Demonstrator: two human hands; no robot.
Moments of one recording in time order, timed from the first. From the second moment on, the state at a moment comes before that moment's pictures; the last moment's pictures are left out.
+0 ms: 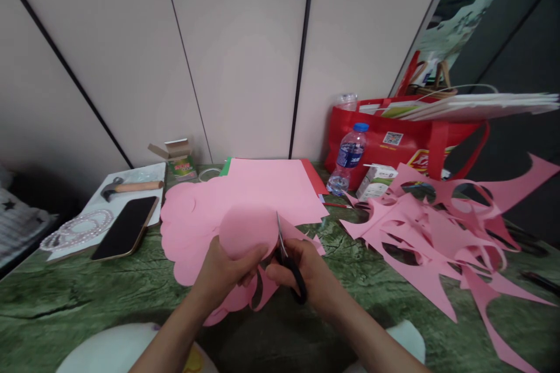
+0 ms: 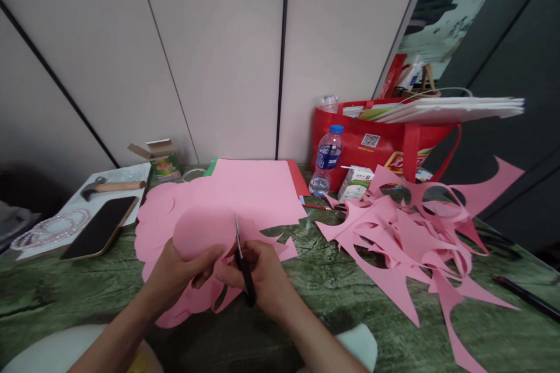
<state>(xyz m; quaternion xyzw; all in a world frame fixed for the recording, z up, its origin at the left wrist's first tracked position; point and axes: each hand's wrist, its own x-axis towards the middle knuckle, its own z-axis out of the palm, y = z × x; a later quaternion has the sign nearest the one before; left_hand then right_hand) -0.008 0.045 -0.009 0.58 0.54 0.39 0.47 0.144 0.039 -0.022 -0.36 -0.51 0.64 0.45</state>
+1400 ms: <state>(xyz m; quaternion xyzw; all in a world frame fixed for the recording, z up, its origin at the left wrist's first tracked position) -0.008 0.048 -0.010 0.60 0.52 0.43 0.44 0.144 0.043 -0.041 -0.36 -0.53 0.63 0.43</state>
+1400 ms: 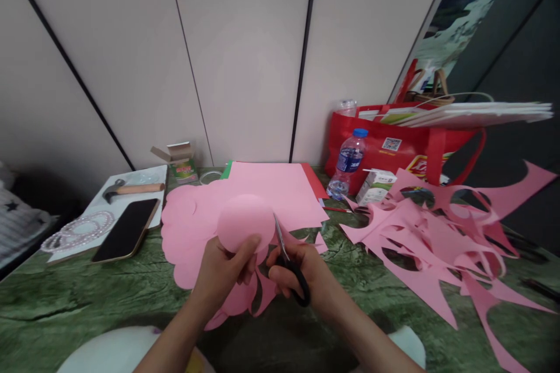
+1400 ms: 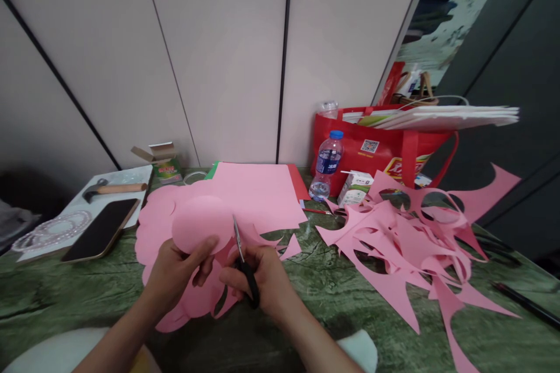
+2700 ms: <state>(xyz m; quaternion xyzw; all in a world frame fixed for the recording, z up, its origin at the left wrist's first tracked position) -0.012 0.050 -0.013 0.59 0.50 0.44 0.47 0.143 0.041 -0.042 -0.39 -0.51 0.63 0.44</state>
